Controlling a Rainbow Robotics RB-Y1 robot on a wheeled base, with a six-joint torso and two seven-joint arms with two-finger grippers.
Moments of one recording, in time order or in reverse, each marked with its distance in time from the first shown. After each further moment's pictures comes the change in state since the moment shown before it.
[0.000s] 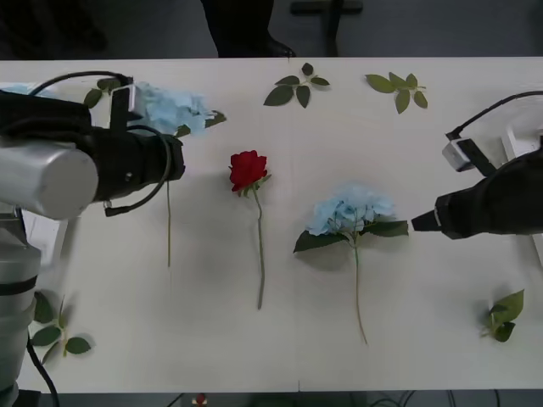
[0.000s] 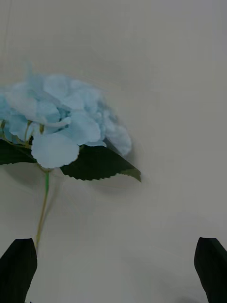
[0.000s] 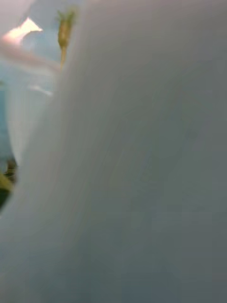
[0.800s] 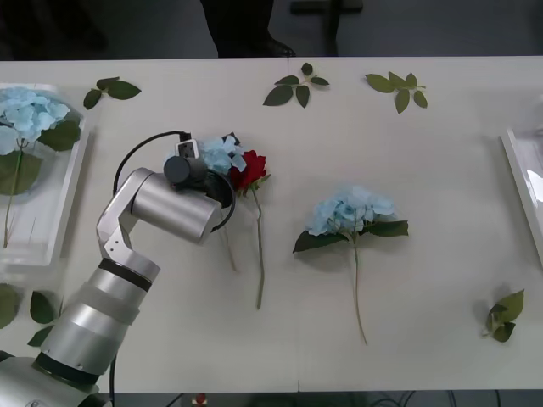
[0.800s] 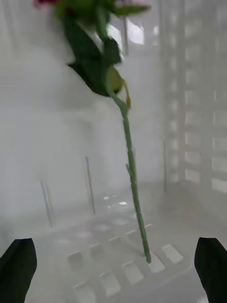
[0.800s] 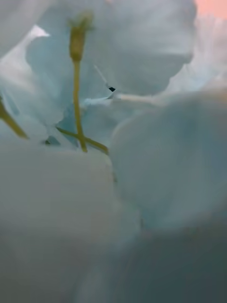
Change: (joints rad) right arm -0.039 -0.243 -0.261 0.499 0.385 -0.247 0.188; left arm -0.123 -0.190 -0.257 0.632 -0.515 -0.370 0.337
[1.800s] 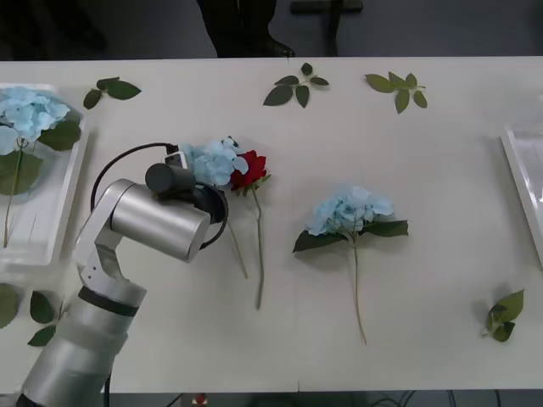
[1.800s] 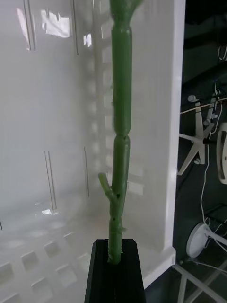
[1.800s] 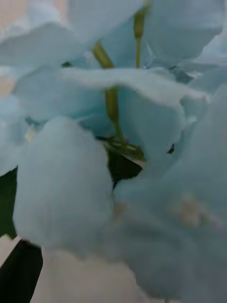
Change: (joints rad) right arm 0.000 -0.085 0.141 0.160 0.205 -0.196 -0.121; left arm 0.125 0.005 0.000 -0.247 0.001 0.180 0.018
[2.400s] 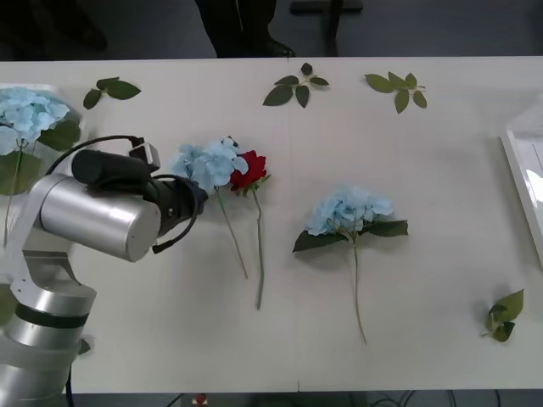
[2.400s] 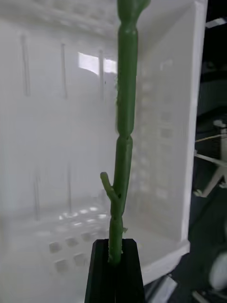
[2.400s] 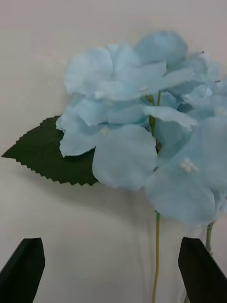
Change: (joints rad) right arm 0.054 -0.017 -0.055 -0.381 -0.124 0.265 0.000; left arm 0.091 0.081 0.080 -0.280 0.174 0.161 0.000
